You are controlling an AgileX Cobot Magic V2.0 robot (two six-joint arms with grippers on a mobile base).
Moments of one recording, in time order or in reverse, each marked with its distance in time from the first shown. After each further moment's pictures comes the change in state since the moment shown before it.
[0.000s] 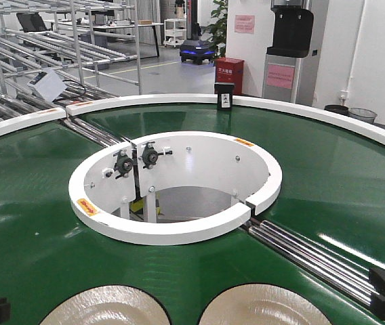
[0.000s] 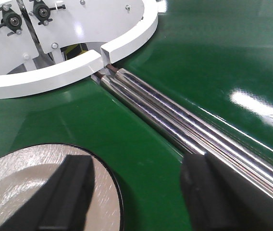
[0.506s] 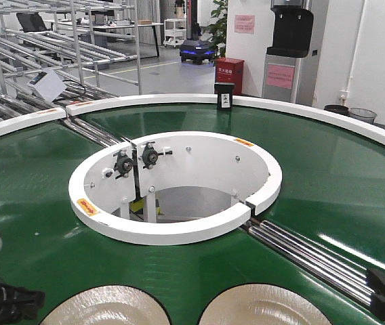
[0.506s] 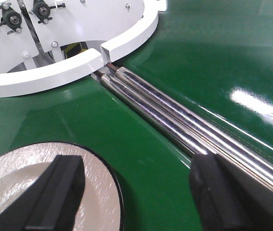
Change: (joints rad) left arm 0.000 0.275 -0.259 -0.351 0.287 0.321; right arm 0.000 0.000 0.000 0.000 0.009 0.000
